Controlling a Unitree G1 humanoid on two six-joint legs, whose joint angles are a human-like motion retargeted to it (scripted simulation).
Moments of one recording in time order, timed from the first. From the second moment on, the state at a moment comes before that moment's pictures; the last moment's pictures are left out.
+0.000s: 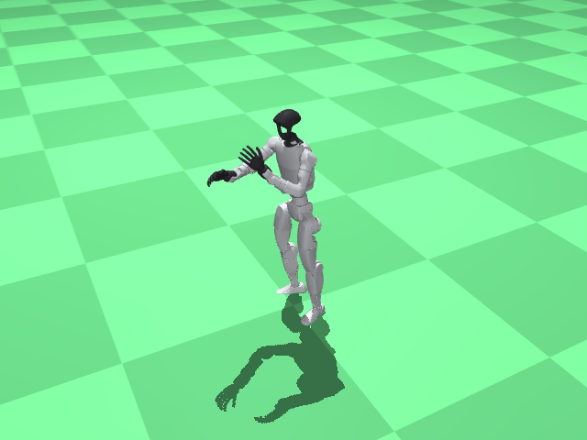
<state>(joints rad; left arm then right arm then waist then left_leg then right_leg) -0.77 0.35 -0.30 -0.20 -0.18 -0.21 0.38 -1.05 -0.38 0.51 0.61 0.01 -0.08 -0.35 0.09 0.02 0.12 0.07 0.05 0.32 -0.02 -0.11 -0.20 0.03 -0.20 -0.46 0.14 -0.05 0.21</state>
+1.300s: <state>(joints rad) -0.74 0.24 -0.50 0.05 -0.26 -0.15 0.29 -1.02 -0.37 0.50 0.57 0.05 -0.10 -0.37 0.09 0.04 0.12 0.08 0.04 0.31 -0.02 -0.10 -0.20 0.06 -0.20 -0.46 0.12 -0.05 0.22</state>
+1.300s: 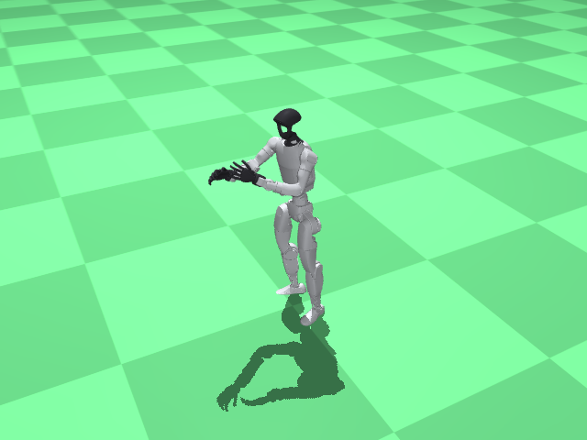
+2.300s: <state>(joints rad) -0.71 0.24 -0.53 0.05 -0.28 -0.16 0.32 -1.01 -0.35 0.53 0.56 0.04 -0.11 -0.38 0.07 -0.02 0.12 0.09 0.05 0.34 -0.01 -0.12 -0.19 0.05 -0.19 -0.44 0.13 -0.06 0.22</state>
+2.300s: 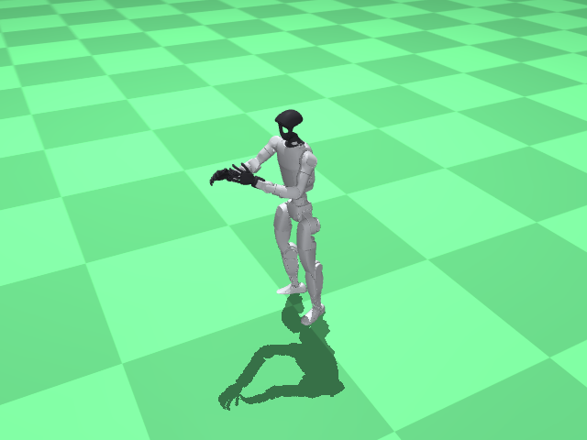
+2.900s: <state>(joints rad) -0.86 0.27 -0.46 -0.02 -0.23 -0.21 0.40 -0.98 -0.37 0.52 0.57 0.04 -0.11 -0.36 0.10 -0.01 0.09 0.09 0.05 0.33 -0.01 -0.13 -0.19 0.05 -0.20 -0.44 0.14 -0.06 0.22</state>
